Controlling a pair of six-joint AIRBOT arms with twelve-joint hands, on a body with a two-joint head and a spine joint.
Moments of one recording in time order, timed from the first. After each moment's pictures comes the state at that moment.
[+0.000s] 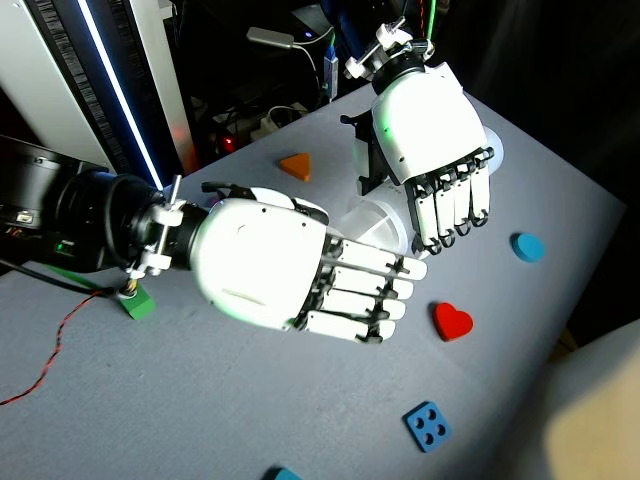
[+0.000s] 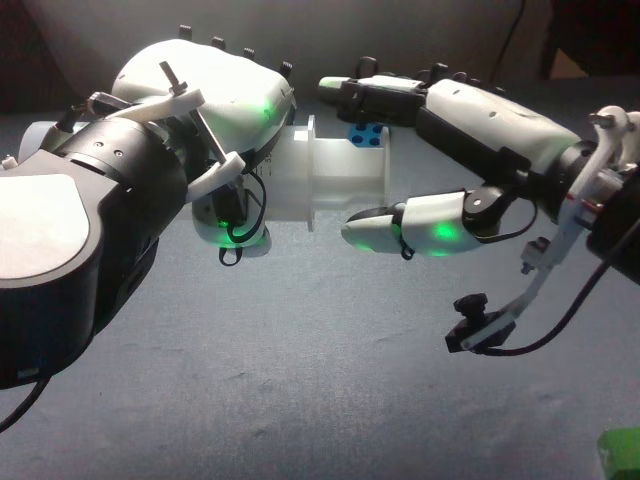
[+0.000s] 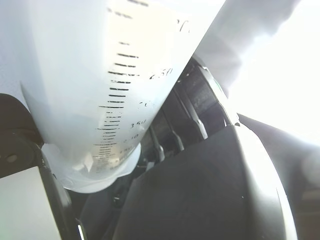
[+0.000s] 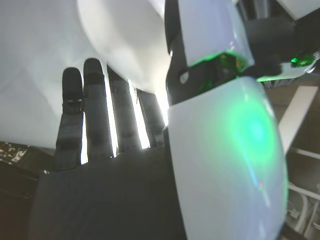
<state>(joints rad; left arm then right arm) 0.35 -1.05 0.77 1.73 0.78 -0.58 -0.59 -1.15 0.95 -2.53 -0.67 2.20</state>
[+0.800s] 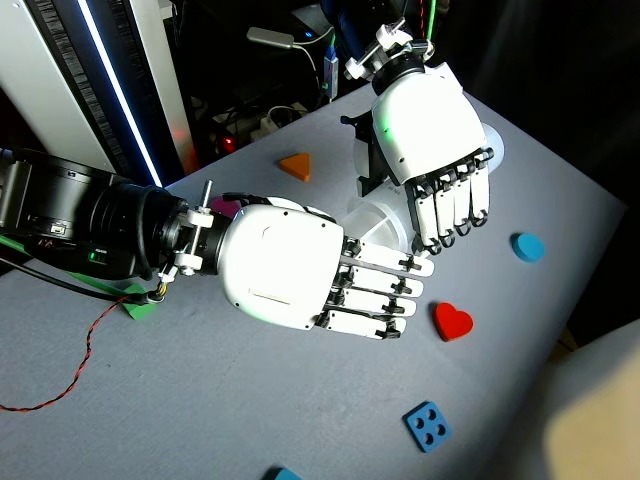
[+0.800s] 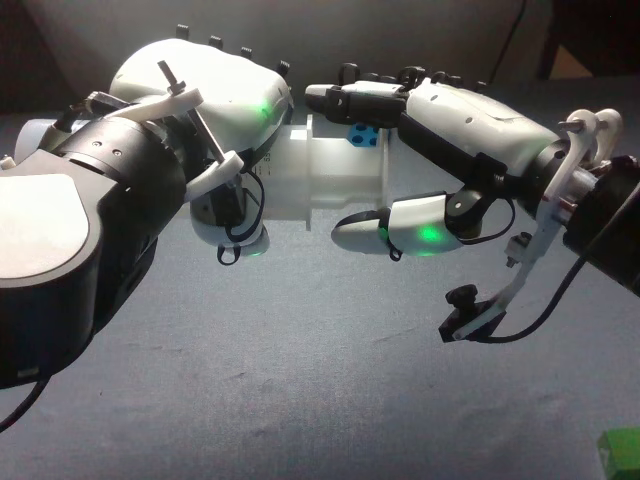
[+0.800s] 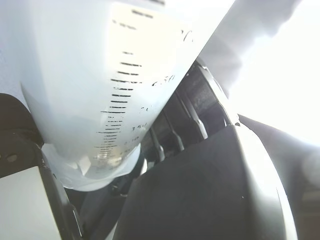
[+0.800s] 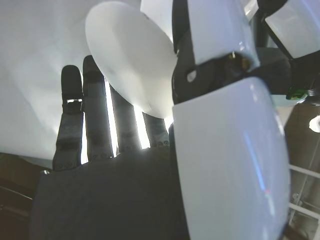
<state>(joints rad) 0.36 -1.05 0.77 1.73 0.78 -0.58 -0.60 -1.20 1.01 -2.59 -0.68 2.16</state>
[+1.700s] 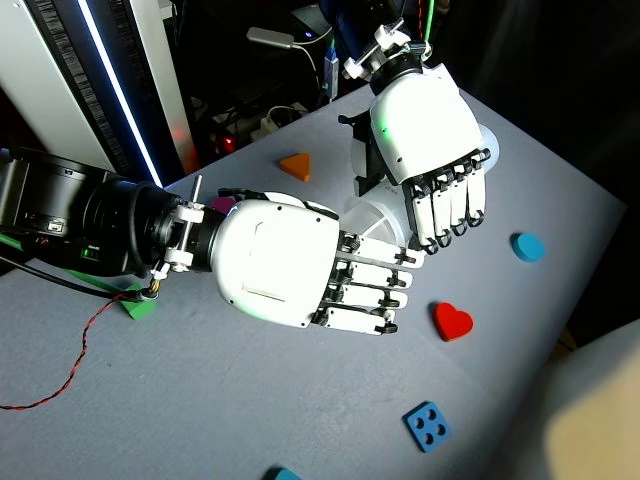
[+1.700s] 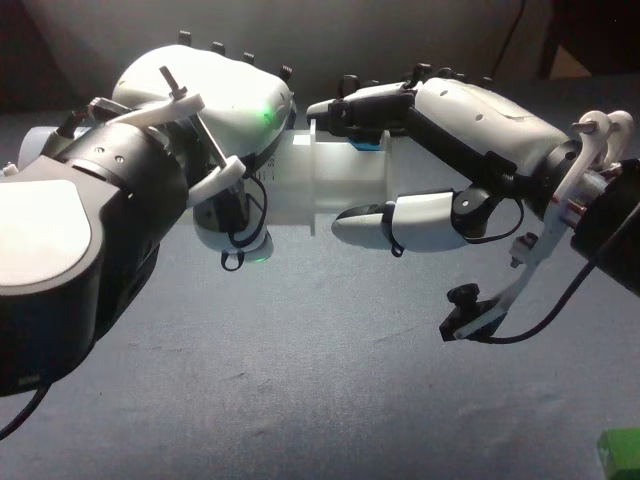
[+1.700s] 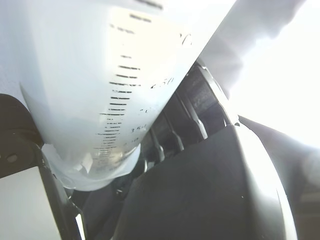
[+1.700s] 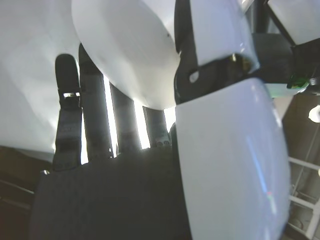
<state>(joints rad) 0.37 -1.05 0.76 1.72 0.79 -0.59 -0.61 -1.19 1.00 -2.60 -0.73 2.18</state>
